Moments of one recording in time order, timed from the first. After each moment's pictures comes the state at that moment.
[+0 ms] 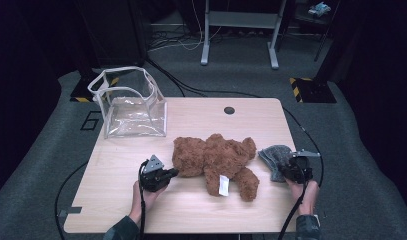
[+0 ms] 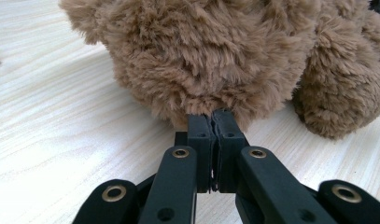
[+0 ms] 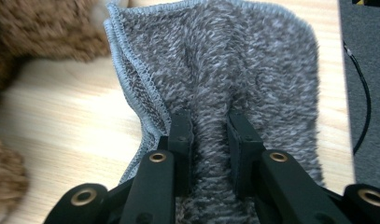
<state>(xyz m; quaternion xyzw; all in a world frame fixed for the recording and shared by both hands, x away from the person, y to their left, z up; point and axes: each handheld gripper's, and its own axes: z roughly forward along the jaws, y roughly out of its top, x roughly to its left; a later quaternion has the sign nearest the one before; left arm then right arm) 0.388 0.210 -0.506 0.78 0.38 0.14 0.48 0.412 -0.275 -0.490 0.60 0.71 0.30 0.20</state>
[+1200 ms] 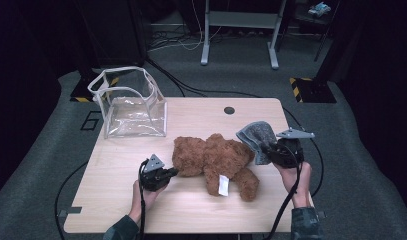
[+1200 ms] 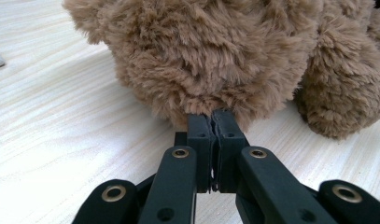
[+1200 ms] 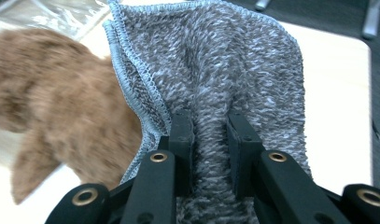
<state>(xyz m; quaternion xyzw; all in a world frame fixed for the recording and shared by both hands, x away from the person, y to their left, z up) 0.390 0.210 -0.504 0.79 0.37 0.15 0.47 0.402 -0.202 -0.378 0.48 0.76 0.38 0.23</state>
